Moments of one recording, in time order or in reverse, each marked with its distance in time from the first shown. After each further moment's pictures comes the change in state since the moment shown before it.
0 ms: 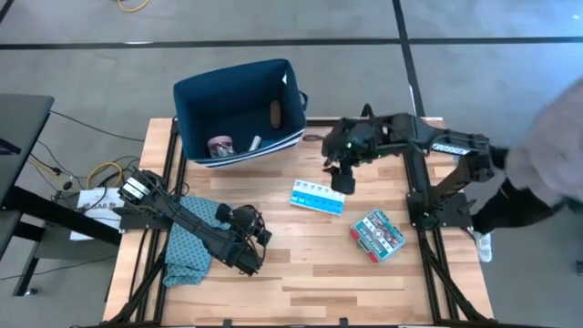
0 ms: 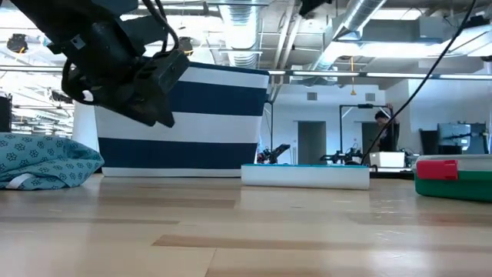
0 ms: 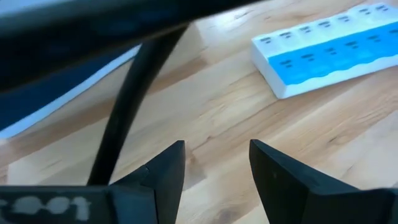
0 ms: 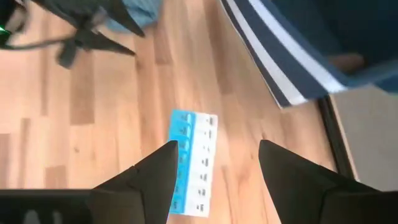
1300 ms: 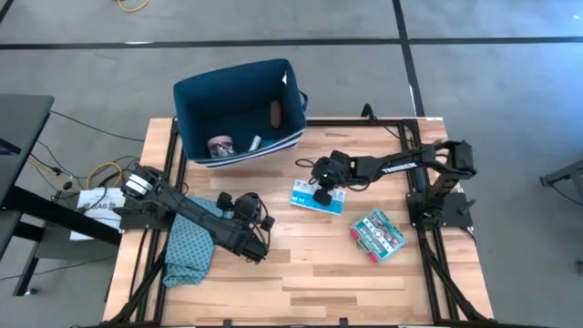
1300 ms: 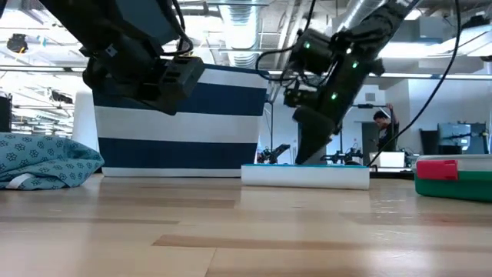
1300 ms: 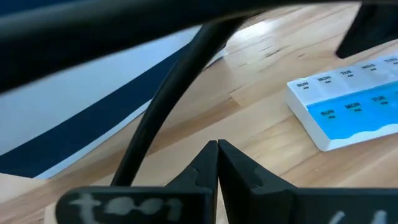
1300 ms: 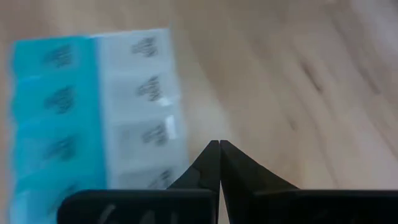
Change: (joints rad) left arm 0.100 -0.003 0.023 -0.071 -0.111 0.027; right arm -0.148 0.137 -0.943 1.027 0.066 0.134
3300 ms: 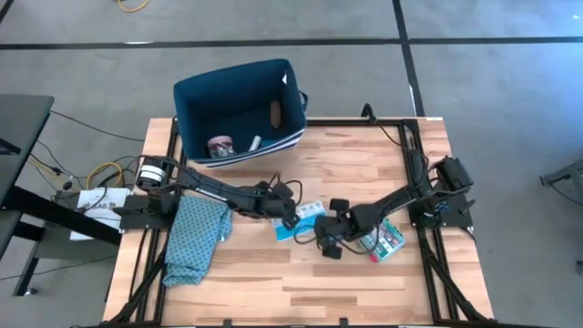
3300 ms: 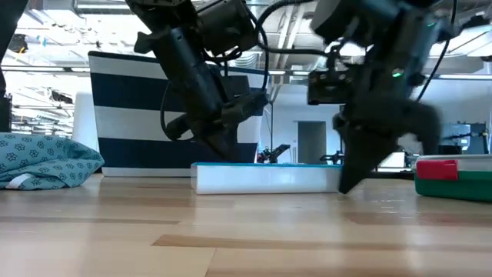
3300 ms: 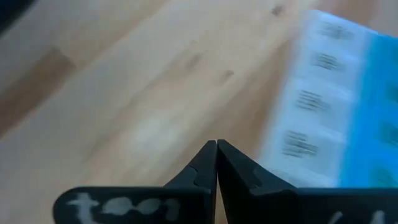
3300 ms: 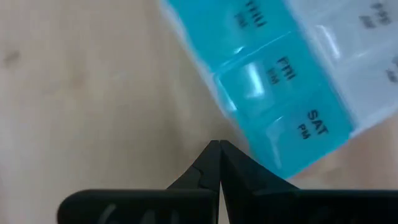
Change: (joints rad) left arm 0.310 0.054 -0.005 0.731 0.682 0.795; right arm 0.497 0.101 0.084 -0.218 0.048 0.299
